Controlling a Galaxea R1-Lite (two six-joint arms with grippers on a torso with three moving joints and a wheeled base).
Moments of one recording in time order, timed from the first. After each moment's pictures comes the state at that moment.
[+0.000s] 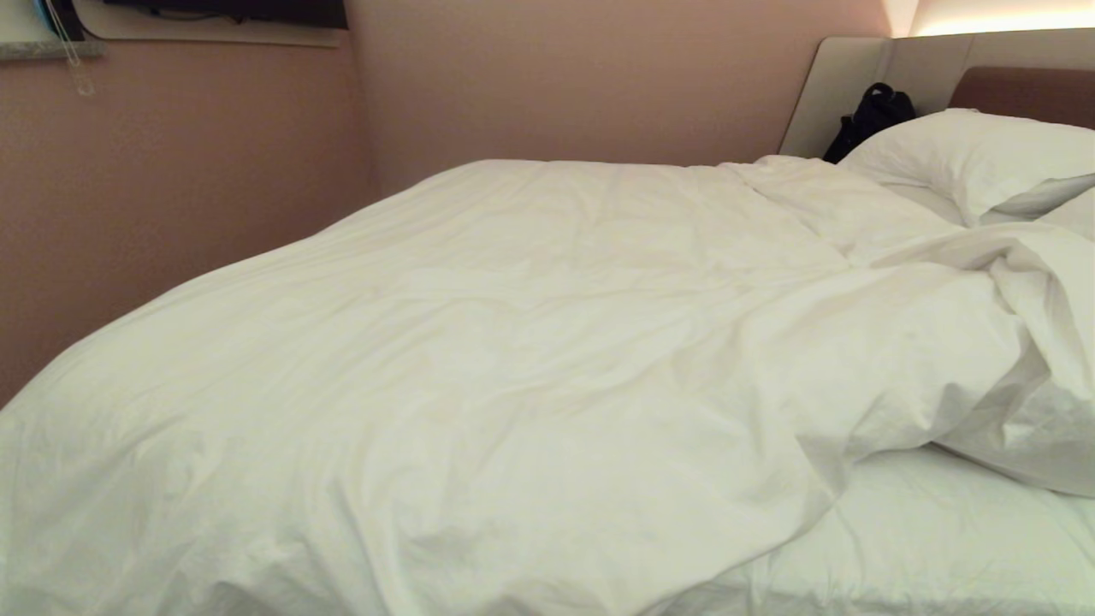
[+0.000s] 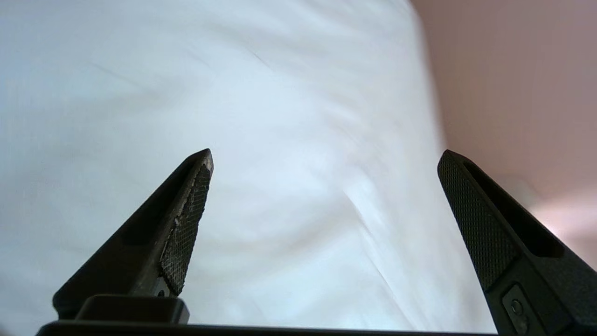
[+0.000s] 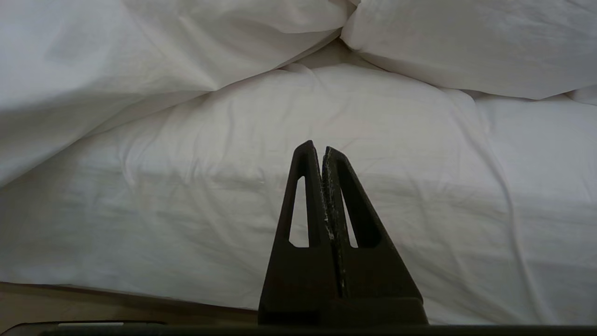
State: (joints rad) left arm 1.08 1.87 -1.83 0.46 -0.96 -0.68; right arm 0.00 0.00 0.00 0.00 0.00 -0.01
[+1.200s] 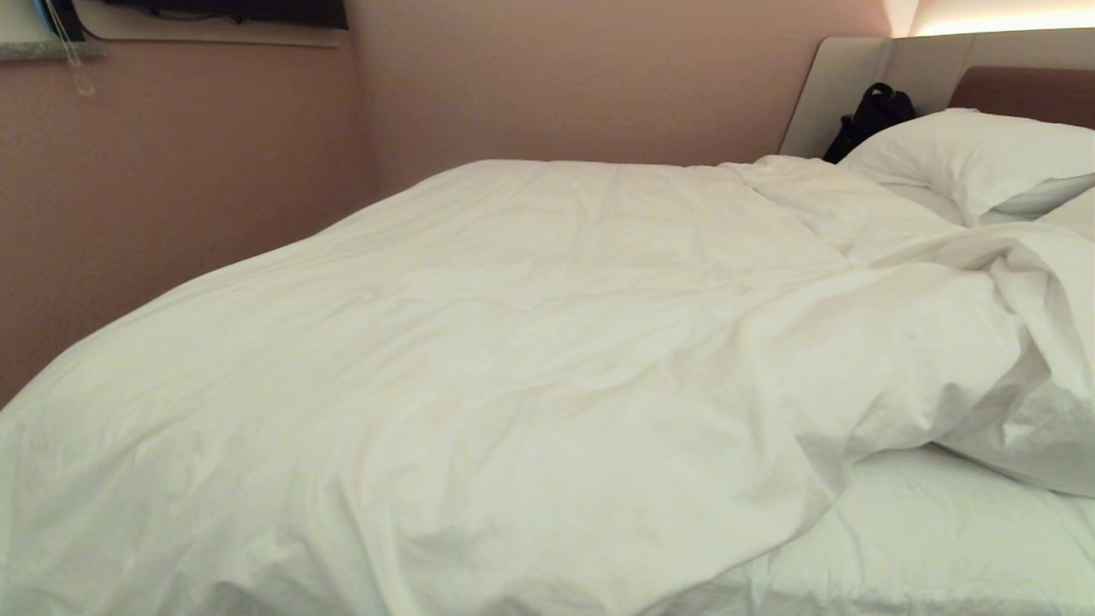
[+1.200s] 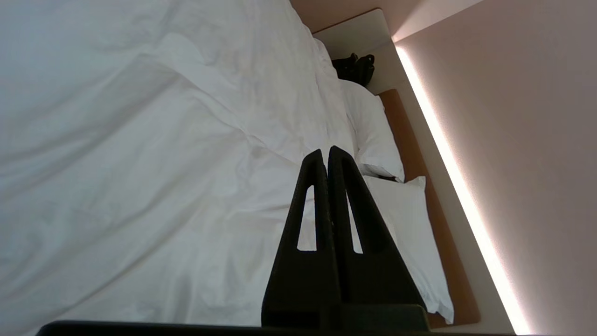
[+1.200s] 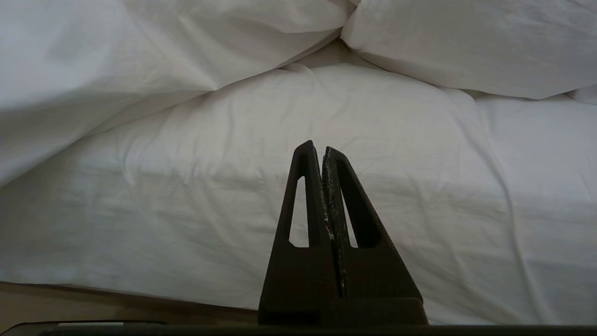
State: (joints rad) left arm 1.09 1.60 -1.68 0.47 -1.52 -0.67; right arm 0.00 0.00 0.00 0.00 0.00 -0.01
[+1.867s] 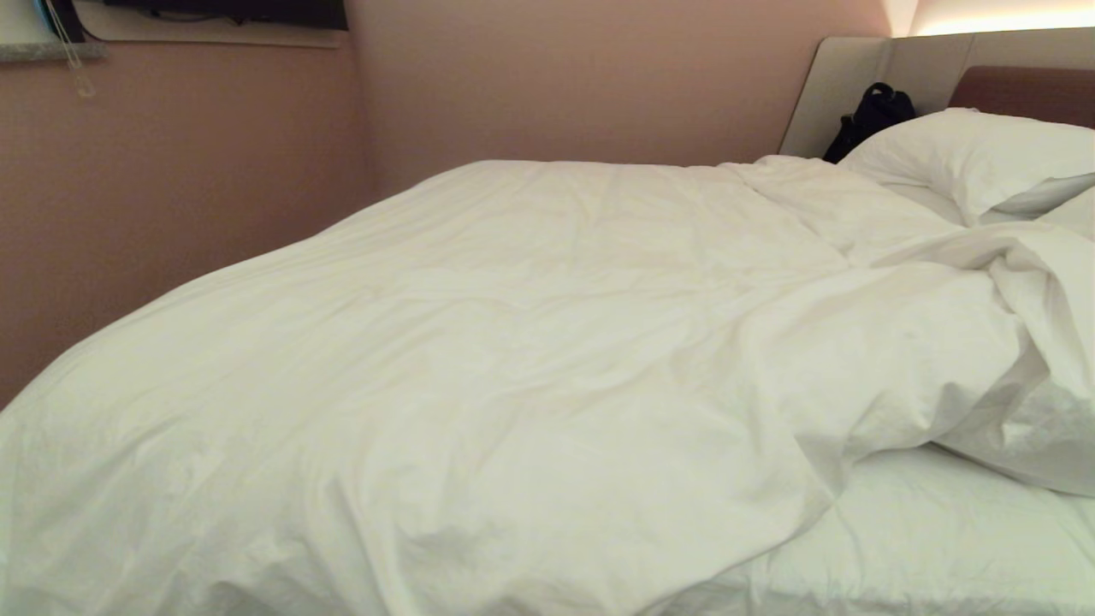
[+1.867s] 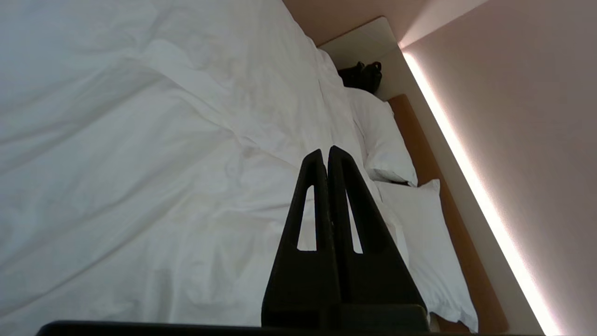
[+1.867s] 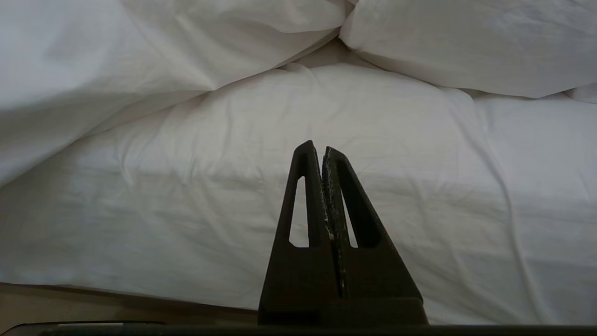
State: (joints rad) left arm 1.15 1.41 -1.63 0.47 -1.52 -0.73; right arm 0.00 0.00 0.00 0.00 0.00 -0.01
